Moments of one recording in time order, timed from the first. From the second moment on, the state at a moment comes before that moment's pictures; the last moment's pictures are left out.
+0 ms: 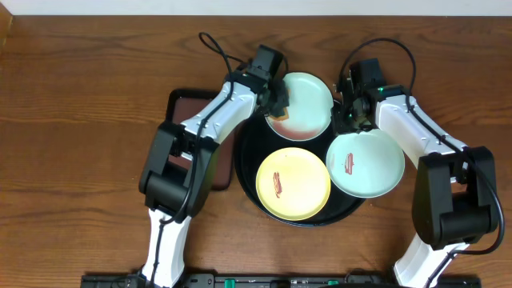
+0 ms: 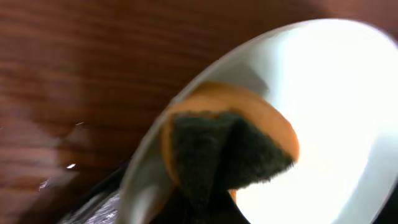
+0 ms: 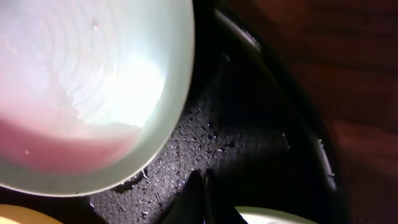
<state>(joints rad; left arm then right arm) -0.47 2.18 1.63 -0.53 0.15 -0.64 0.20 1.92 1.29 -0.65 -0.11 0.04</state>
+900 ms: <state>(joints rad) -0.51 2.18 1.63 -0.72 0.16 -0.64 0.19 2.03 1.30 -0.42 -0.30 0.19</state>
